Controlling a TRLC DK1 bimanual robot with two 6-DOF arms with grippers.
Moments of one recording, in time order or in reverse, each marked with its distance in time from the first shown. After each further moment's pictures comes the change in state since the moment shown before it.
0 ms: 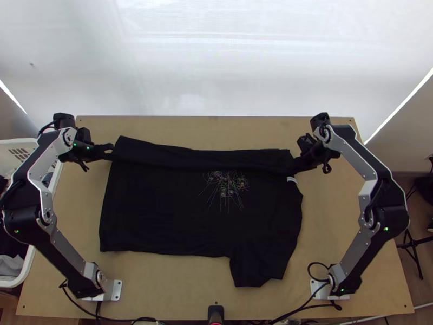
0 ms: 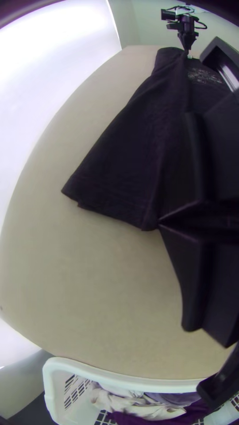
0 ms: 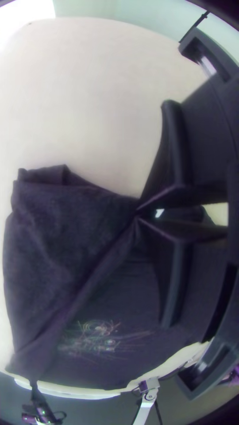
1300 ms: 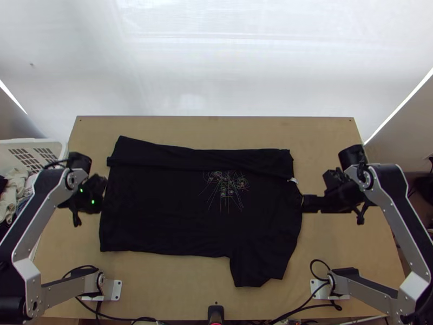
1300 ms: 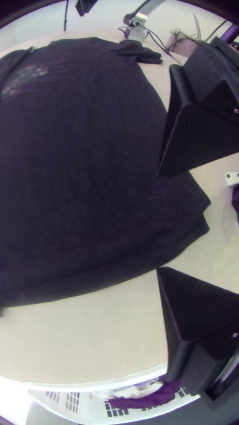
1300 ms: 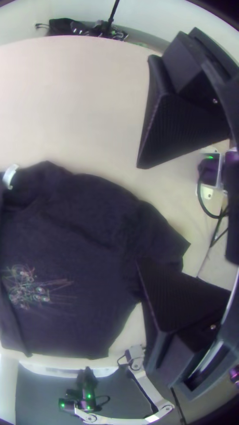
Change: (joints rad) left arm -0.193 -0.600 -0.478 -0.494 -0.162 0.313; right arm 0.027 -0.678 -0.373 -0.333 -0.079 0.237
